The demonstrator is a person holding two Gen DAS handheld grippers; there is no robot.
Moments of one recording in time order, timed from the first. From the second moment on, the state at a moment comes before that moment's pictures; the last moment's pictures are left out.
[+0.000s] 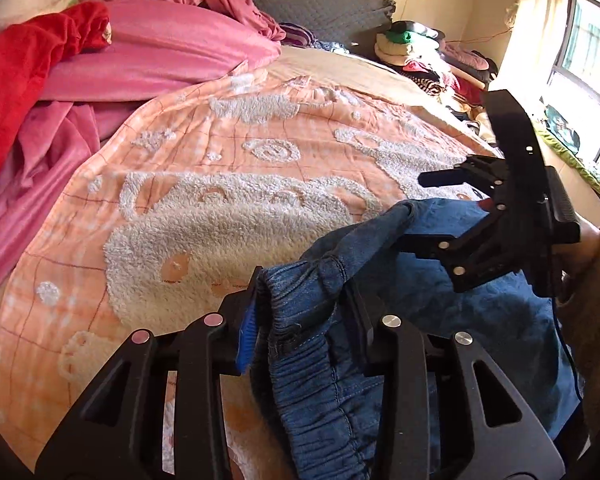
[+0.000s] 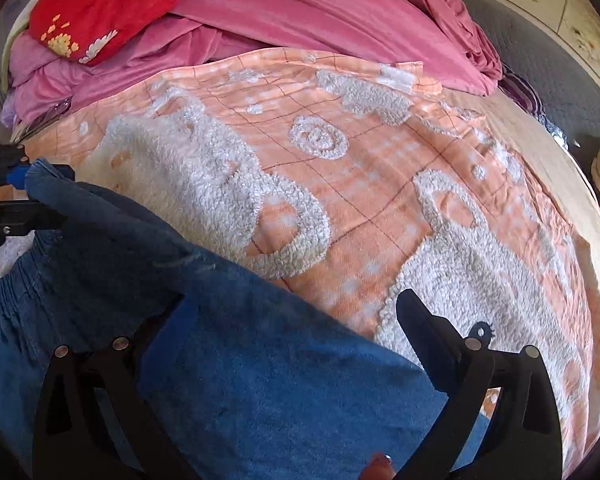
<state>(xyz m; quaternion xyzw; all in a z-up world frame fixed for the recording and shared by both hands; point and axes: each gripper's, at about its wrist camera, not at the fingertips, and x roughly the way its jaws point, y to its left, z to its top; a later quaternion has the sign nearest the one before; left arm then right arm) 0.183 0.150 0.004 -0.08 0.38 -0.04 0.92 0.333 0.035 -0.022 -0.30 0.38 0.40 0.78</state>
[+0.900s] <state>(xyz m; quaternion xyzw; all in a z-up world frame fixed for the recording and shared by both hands) 0.085 0.118 0.028 -0.07 0.36 -0.04 0.93 0.127 -0.061 0.041 -0.13 0.35 0.47 0.80</state>
